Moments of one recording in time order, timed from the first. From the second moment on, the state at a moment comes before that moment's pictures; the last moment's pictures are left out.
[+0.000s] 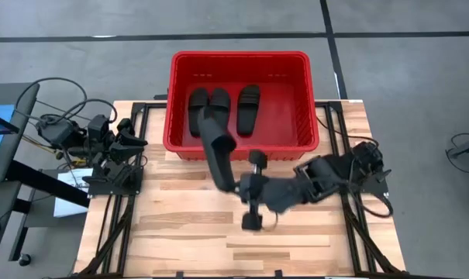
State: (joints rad) left arm -0.54 0.44 0.93 -0.31 -0.49 -0.40; right arm 0.48 1.92 2.35 -1.00 0.55 0.18
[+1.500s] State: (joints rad) left arm -0.54 0.44 0.93 -0.47 -0.51 -0.14; right arm -0.40 1.92 2.12 -1.48 0.18 -0.38
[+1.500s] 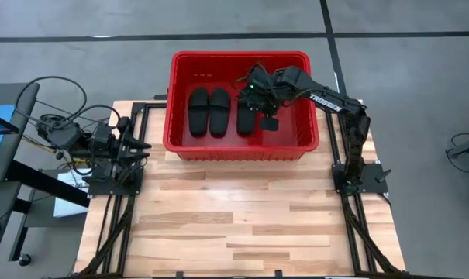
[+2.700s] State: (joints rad) left arm -0.54 0.44 0.93 -0.47 -0.50 -0.12; right arm -0.51 1.92 1.64 -1.22 0.16 -0.42
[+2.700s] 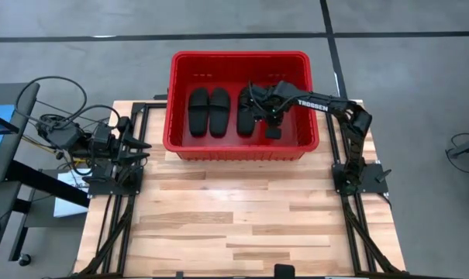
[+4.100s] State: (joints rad) left arm -0.54 0.44 0.93 -0.47 -0.50 -0.12; right arm -0.54 1.92 1.58 -1.14 0.13 -0.44
